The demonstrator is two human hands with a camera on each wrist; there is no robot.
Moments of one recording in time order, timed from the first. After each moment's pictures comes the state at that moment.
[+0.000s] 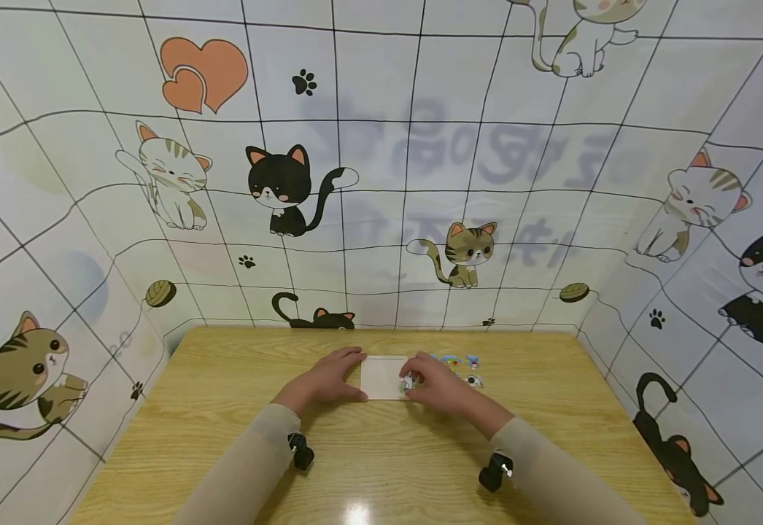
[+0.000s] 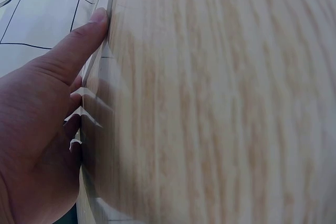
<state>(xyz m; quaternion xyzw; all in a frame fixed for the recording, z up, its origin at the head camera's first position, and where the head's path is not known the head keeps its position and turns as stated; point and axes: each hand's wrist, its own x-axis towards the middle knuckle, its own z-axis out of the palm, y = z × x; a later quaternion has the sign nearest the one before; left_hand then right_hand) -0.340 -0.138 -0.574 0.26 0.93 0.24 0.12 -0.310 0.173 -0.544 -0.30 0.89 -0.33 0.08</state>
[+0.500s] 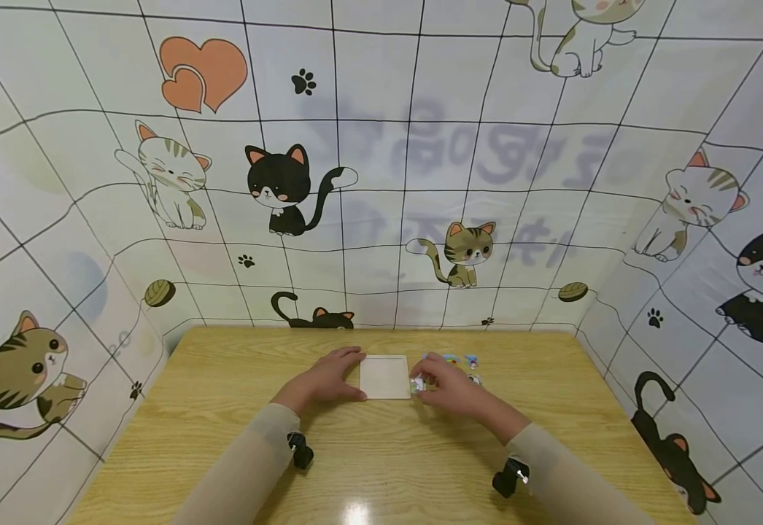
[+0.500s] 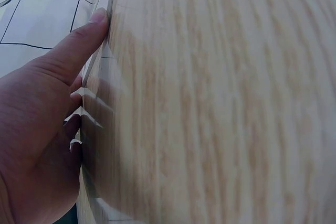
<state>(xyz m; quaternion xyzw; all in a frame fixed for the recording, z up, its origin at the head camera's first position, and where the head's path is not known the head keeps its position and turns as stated) -0.340 -0.138 -0.575 0.26 0.93 0.25 0.11 -0.298 0.198 -0.535 -0.33 0.87 -0.35 0.07</state>
